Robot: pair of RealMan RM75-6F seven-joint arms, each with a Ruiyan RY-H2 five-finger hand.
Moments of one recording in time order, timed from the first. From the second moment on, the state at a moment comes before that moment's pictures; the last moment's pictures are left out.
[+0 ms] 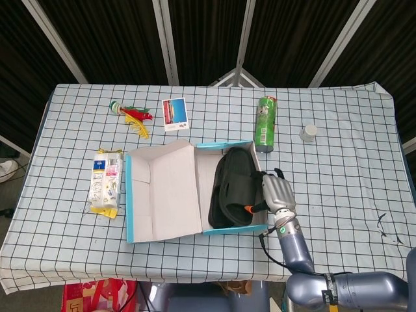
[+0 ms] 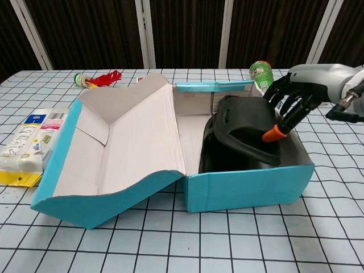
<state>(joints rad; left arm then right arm) -0.05 -1.16 -0.22 -1.44 1.30 1.58 -0.04 0.85 -1.44 0.23 -2.01 -0.41 1.38 -0.51</state>
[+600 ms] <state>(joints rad) -0.05 -1.16 -0.22 -1.44 1.30 1.58 -0.04 0.83 -1.43 0.21 -2.04 -0.44 1.37 -0.63</state>
